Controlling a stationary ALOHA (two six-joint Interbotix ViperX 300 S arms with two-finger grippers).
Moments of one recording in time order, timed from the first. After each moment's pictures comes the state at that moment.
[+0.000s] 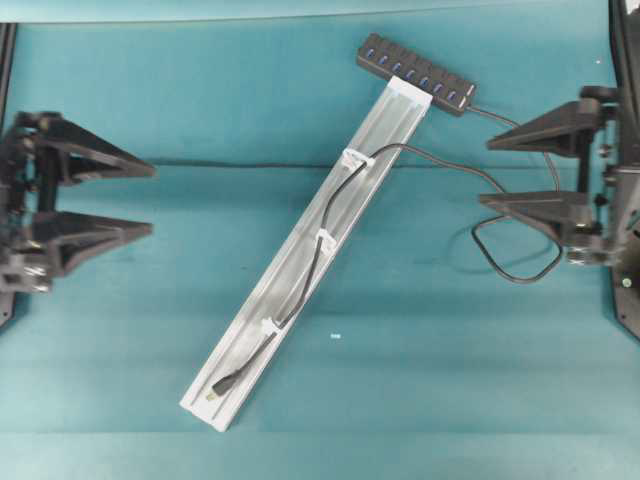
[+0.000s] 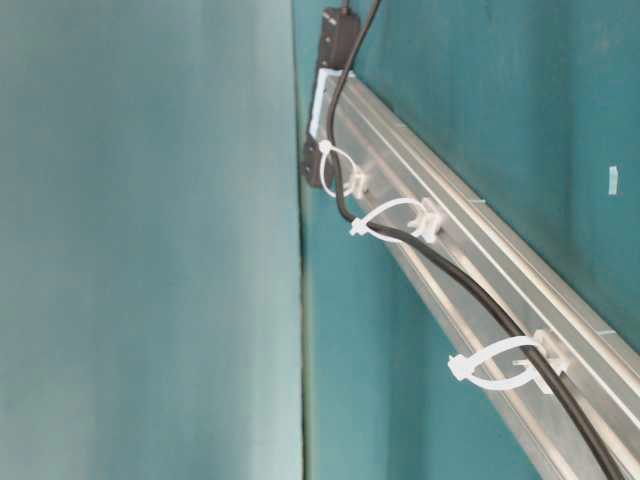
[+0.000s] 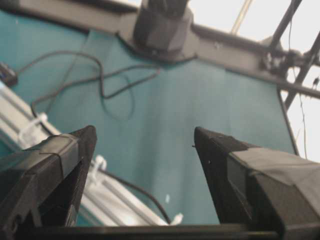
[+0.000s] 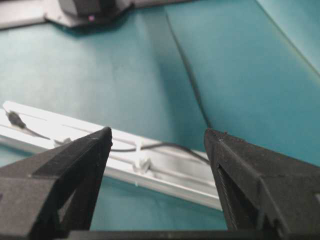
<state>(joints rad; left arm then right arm) 0.05 -0.88 1.02 0.02 -0.09 -0.24 -0.19 -0.89 1.07 0.25 0.05 -0.17</state>
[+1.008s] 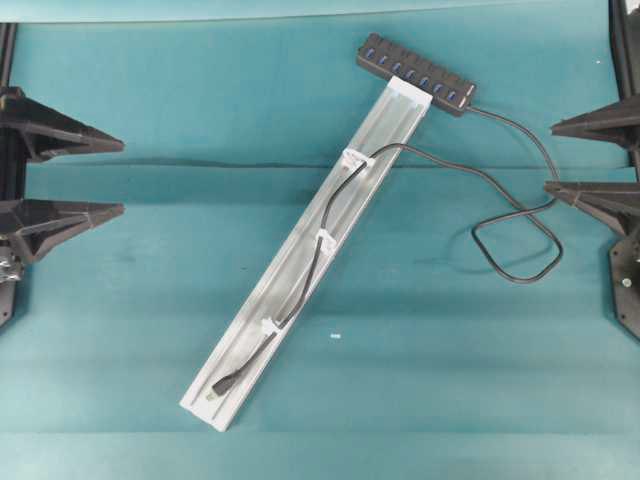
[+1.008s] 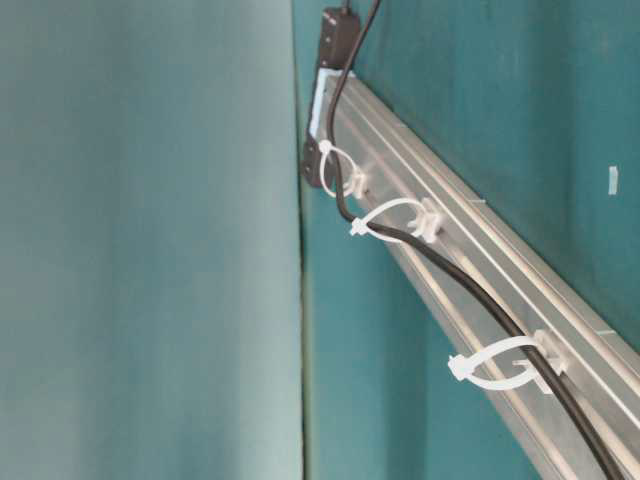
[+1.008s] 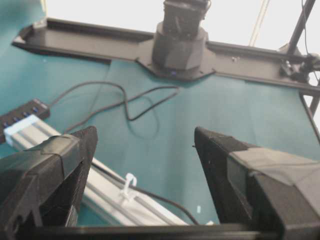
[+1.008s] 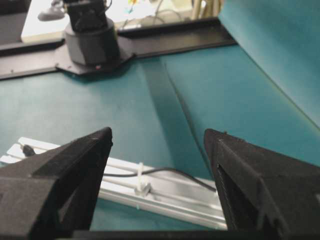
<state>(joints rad) 0.07 -0.95 1.02 0.02 -0.05 -0.11 -0.21 -1.12 1.12 0.25 0.11 -0.16</state>
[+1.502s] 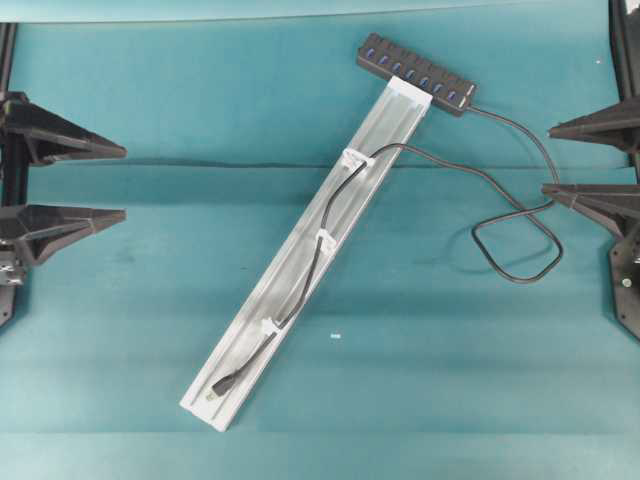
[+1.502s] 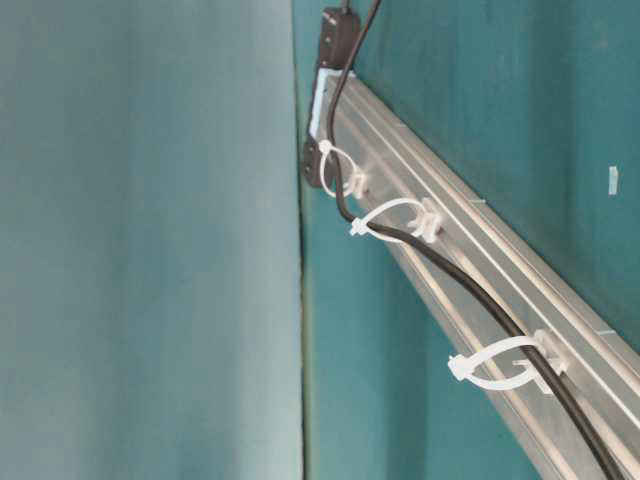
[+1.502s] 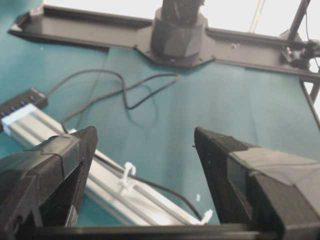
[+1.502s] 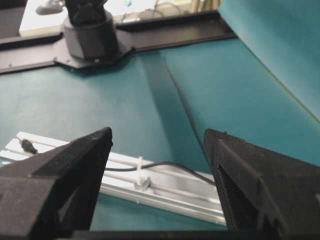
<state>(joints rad) 0.06 -0.95 1.02 0.02 -0.02 -0.11 -0.21 -1.12 1.12 0.25 0.11 -0.15</state>
